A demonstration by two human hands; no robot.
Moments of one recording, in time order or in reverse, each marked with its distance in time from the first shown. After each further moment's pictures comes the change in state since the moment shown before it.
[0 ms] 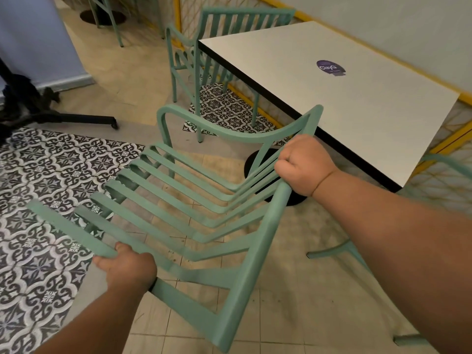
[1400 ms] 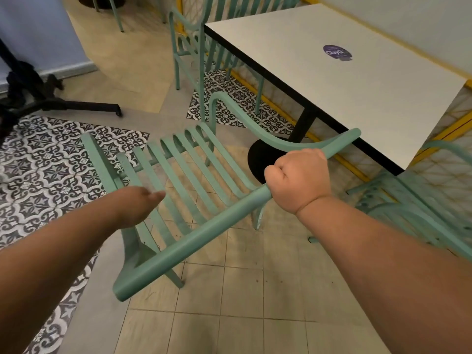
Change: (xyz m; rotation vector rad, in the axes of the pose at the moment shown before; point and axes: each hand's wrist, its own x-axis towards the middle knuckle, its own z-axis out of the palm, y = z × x) left_hand -0.032 0.101 -0.115 0.610 -0.381 0.511; right_hand -0.051 -0.068 0.027 -0.093 0.219 0.182
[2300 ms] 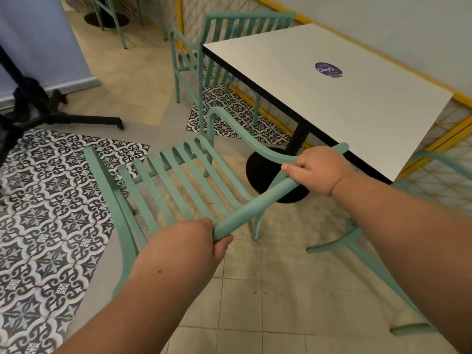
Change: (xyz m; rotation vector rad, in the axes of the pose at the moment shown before) left_hand -0.093 0.075 0.060 0.305 0.376 0.396; right_hand 0.043 0.081 -0.027 -0.114 -0.336 -0.093
